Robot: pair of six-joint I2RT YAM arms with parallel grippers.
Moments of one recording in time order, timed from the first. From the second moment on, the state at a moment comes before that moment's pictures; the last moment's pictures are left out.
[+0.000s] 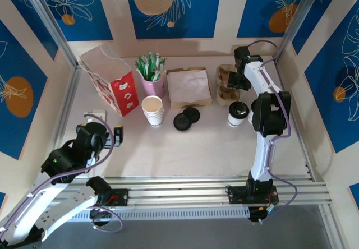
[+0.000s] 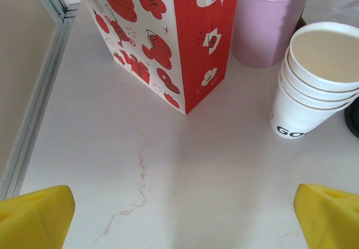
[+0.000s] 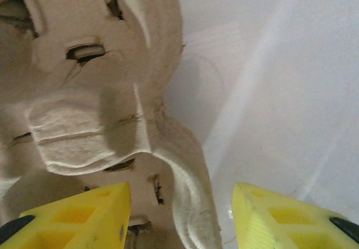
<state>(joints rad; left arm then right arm) -0.68 0.60 0.90 -1.01 -0.57 -0.33 0.06 2.12 1.88 -1.04 0.11 0.29</state>
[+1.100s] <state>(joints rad) -0.68 0.61 0.90 -1.01 -0.57 -0.33 0.08 2.13 1.90 -1.06 0.08 0.27</state>
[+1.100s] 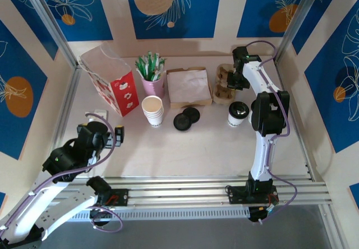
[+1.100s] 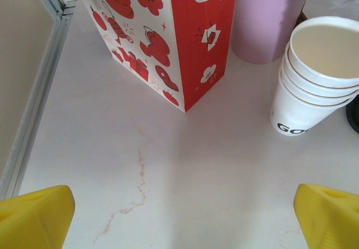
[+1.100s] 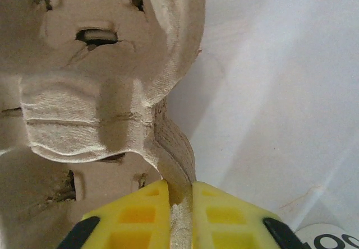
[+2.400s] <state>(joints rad) -0.68 0.64 0.90 -1.01 -0.54 -0.31 0.05 2.12 1.94 -1.07 -0.05 0.32</state>
